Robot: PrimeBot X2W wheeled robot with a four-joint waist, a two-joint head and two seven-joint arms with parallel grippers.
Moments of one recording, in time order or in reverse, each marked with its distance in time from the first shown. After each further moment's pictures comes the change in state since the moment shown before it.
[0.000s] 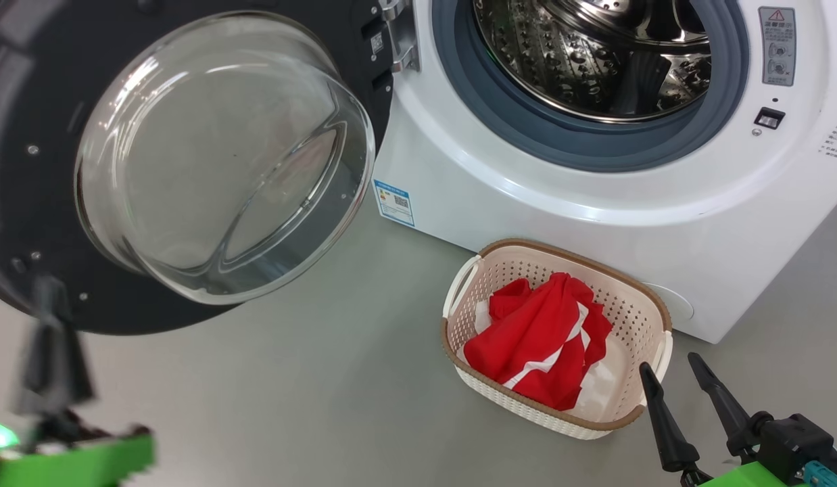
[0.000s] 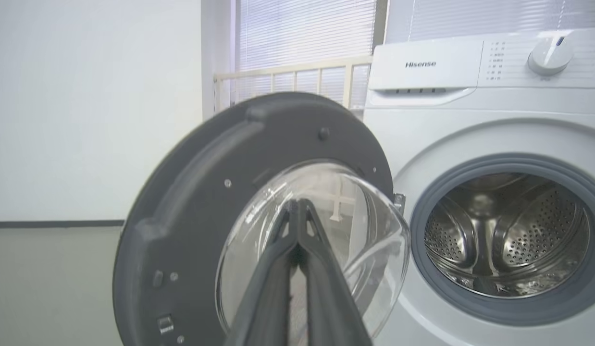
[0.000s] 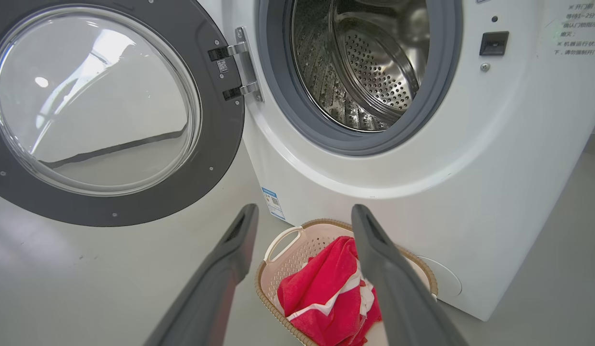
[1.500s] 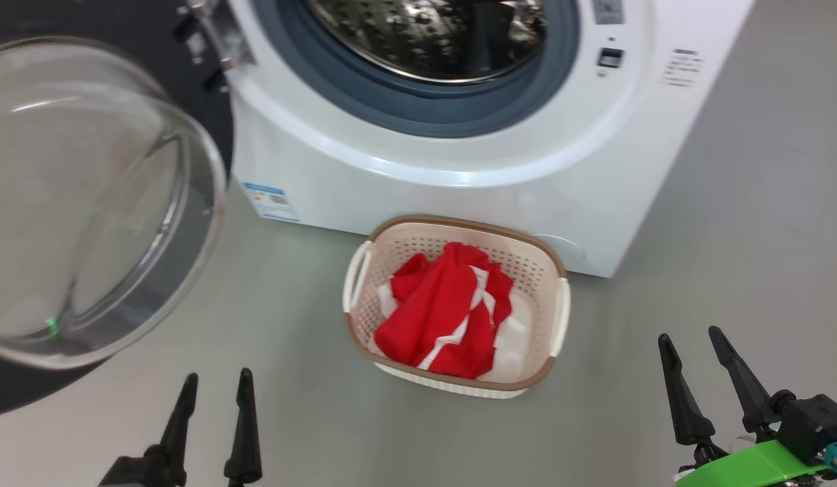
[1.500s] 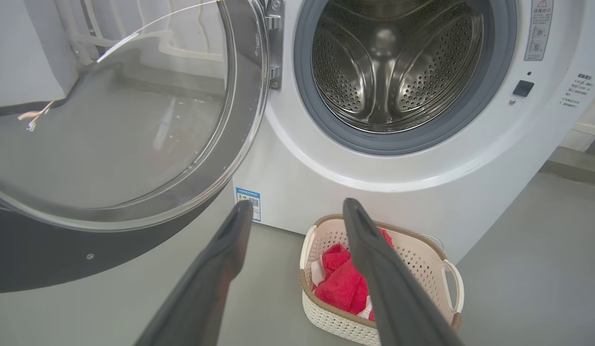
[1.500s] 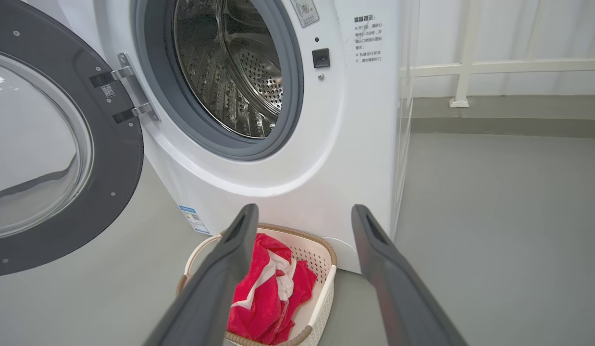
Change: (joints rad) left arm 0.074 -0.002 -0.238 0.258 0.006 0.063 0.000; right arm -0.038 0.020 -0.055 -0.016 -0.002 0.000 0.000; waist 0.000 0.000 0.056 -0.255
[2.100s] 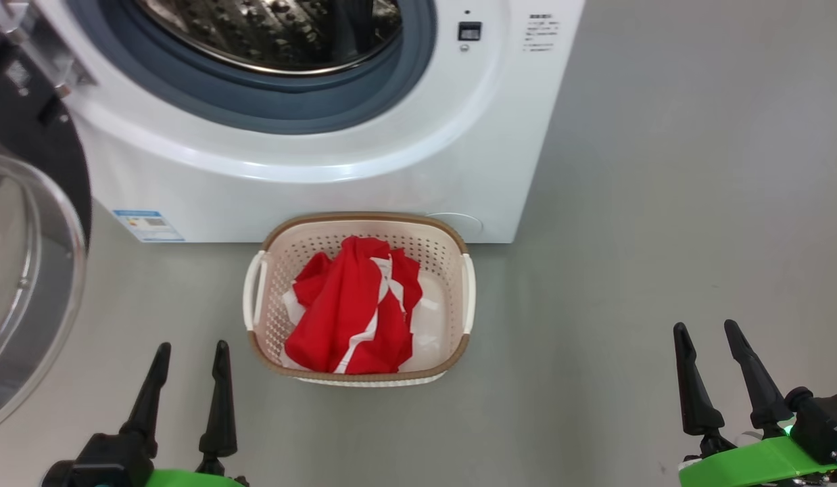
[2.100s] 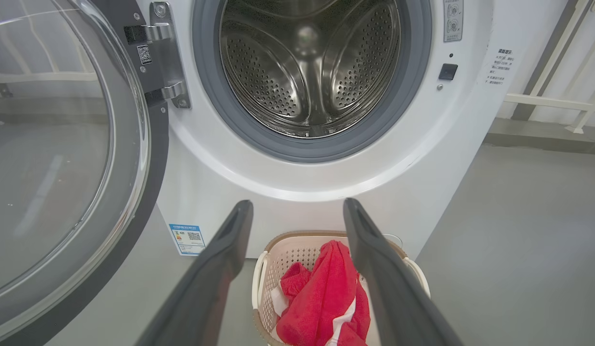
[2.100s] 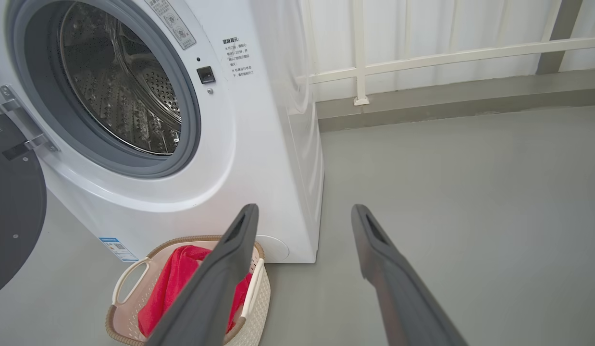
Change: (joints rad) left arm -0.053 -0.001 0.087 -0.006 0.107 -0.073 0.000; right arm -0.001 0.063 -0.069 -0.020 0.002 0.000 0.000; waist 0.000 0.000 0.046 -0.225
